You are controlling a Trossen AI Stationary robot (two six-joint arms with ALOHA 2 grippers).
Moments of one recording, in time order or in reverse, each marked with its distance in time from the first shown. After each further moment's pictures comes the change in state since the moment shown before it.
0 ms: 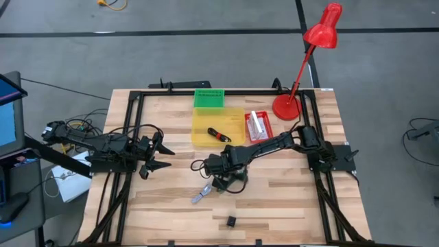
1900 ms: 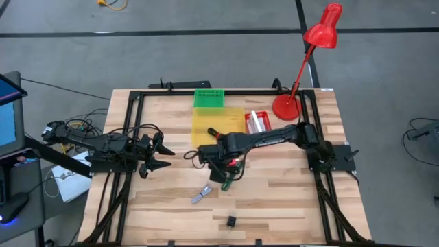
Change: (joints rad) left arm 0.000 0.000 0.000 0.005 -0.001 -0.109; right arm -0.042 -0.002 0.334 -0.318 -0.050 -0.176
